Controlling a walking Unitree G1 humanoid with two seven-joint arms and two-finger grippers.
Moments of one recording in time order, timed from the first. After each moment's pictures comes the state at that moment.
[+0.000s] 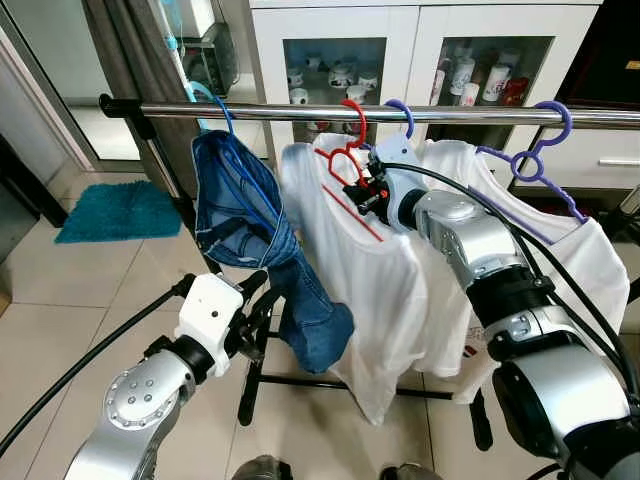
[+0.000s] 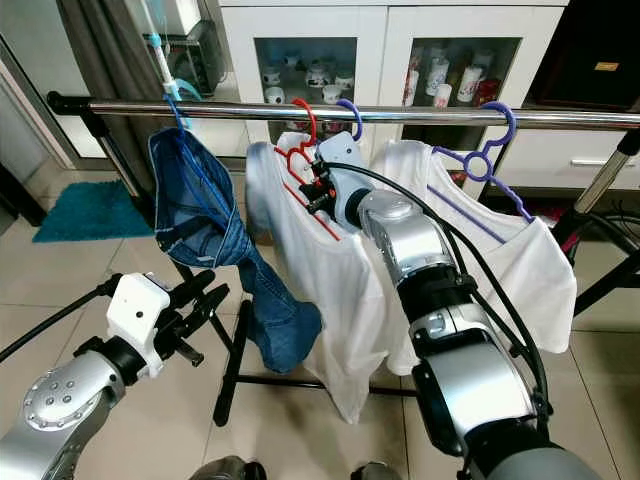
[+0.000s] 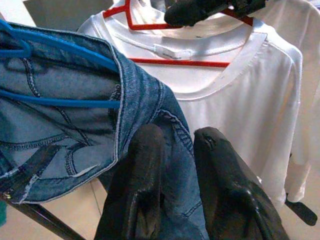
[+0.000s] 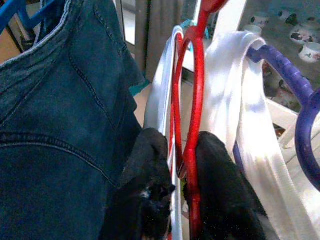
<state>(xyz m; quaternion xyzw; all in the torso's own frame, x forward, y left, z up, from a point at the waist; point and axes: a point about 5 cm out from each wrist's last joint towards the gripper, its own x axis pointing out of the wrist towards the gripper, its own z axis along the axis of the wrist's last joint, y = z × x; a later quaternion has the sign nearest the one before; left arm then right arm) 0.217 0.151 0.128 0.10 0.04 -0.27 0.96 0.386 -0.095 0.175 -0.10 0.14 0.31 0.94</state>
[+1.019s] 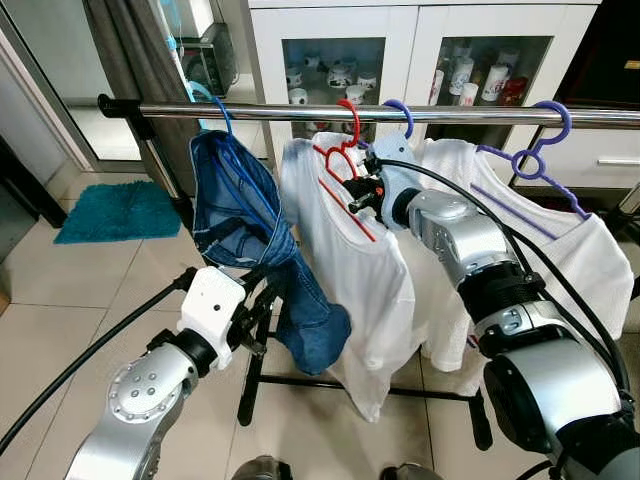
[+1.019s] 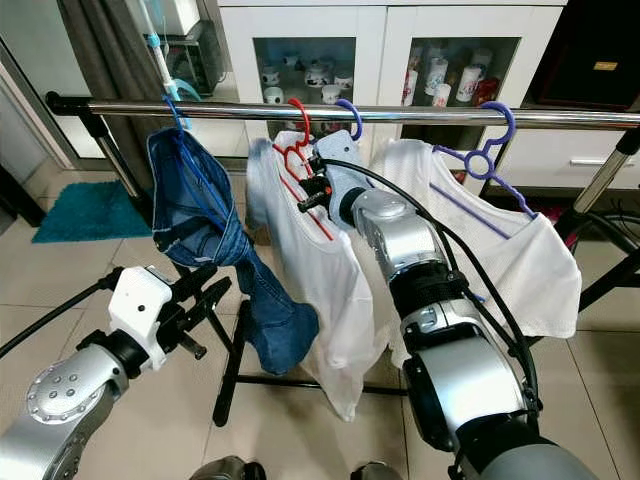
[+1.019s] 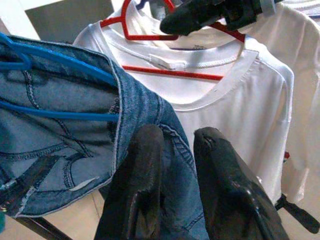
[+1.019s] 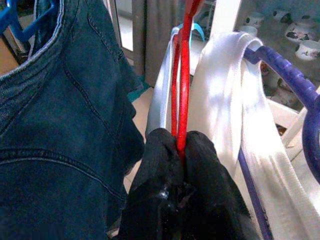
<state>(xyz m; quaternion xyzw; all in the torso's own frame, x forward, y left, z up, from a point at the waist) 0.221 0.147 0.131 0.10 0.03 -0.27 0.96 0.388 -0.088 0.174 -0.08 0.13 0.30 0.94</state>
